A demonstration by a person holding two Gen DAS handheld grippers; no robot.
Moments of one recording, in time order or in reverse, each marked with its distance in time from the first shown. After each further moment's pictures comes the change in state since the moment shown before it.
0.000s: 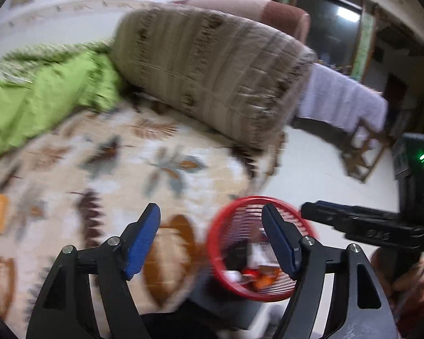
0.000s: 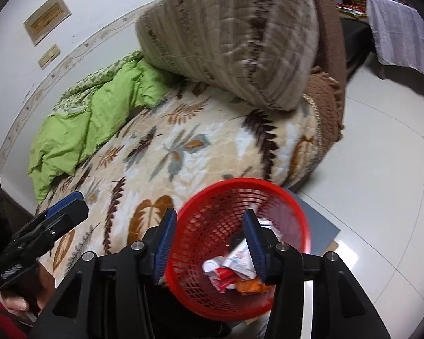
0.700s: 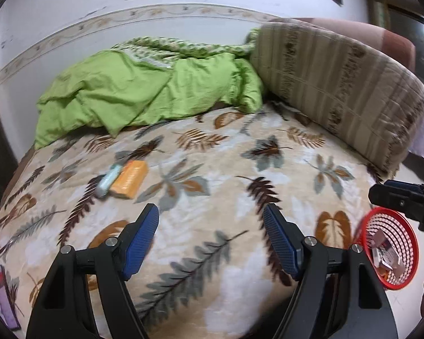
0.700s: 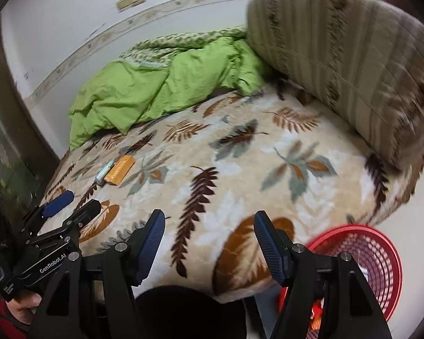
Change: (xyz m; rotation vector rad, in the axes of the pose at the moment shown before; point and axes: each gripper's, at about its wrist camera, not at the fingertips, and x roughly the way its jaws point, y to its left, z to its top) left arm -0.082 0.157 -0.052 -0.209 -0.060 0.516; right arm 0.066 0.182 0.000 -0.360 0.046 0.157
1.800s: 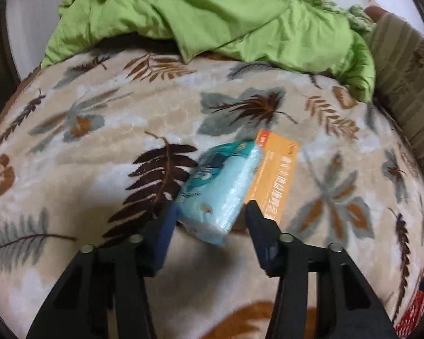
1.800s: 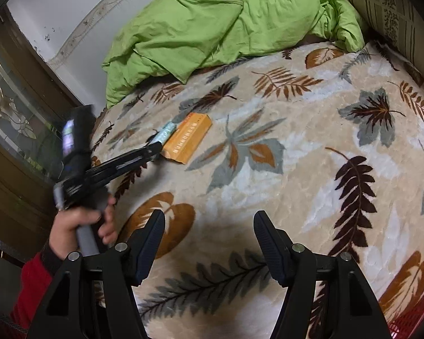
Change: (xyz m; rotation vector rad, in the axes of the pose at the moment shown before) left arm 0.218 0.230 0.014 -0.287 0.293 0.087; right arm 0.175 0.125 0.029 -0.036 0.260 0.246
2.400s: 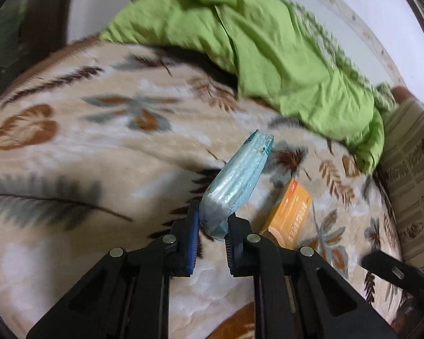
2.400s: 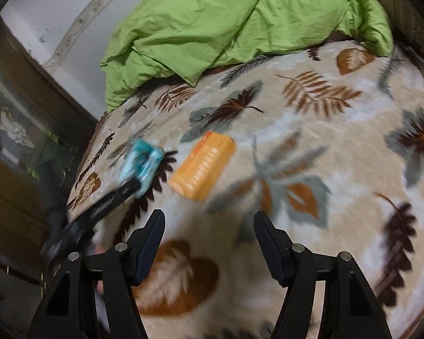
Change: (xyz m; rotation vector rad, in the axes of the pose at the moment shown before) left arm -0.060 0.066 -0.020 -0.320 -0.163 -0.016; right arm 0.084 0.032 0.072 0.021 0.046 0.053
